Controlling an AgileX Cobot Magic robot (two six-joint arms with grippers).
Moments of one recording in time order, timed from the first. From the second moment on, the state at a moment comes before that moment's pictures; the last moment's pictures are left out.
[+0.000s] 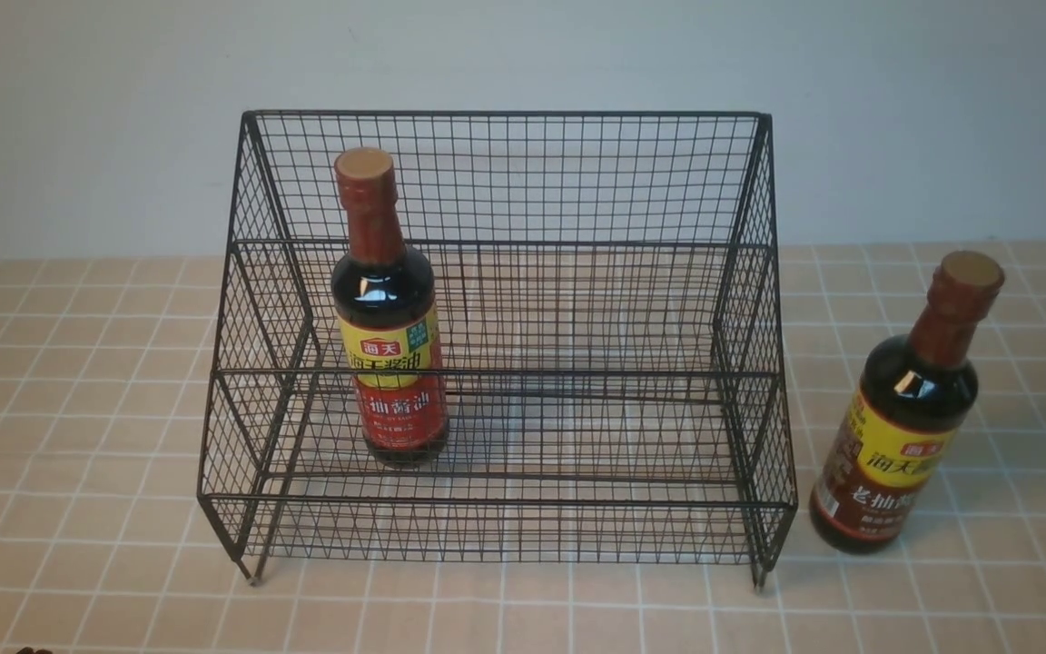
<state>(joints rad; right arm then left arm) -0.01 0.44 -0.29 -0.64 -0.29 0.81 -0.11 -0.01 0.03 -0.06 0.37 0.16</state>
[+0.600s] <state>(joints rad) -0.01 1.04 -0.53 -0.91 -0.43 1.01 -0.11 -0.01 0.03 -0.06 0.37 0.16</state>
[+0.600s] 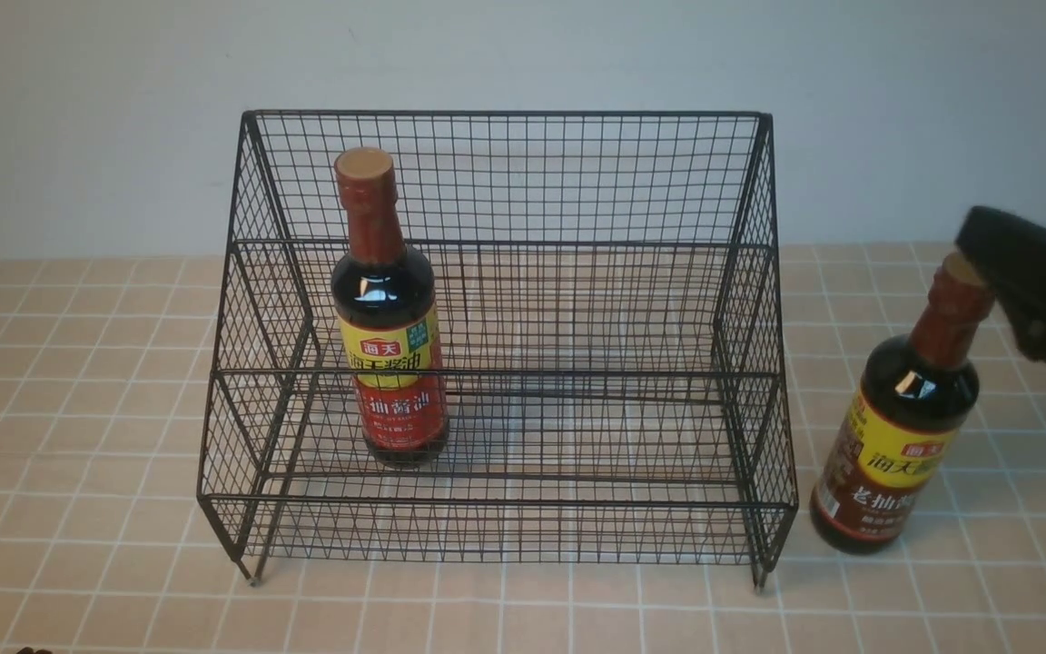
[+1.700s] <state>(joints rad) -0.01 1.04 -0.68 -1.03 -0.34 0.93 -0.11 -0.01 0.03 -0.06 0.37 0.16</state>
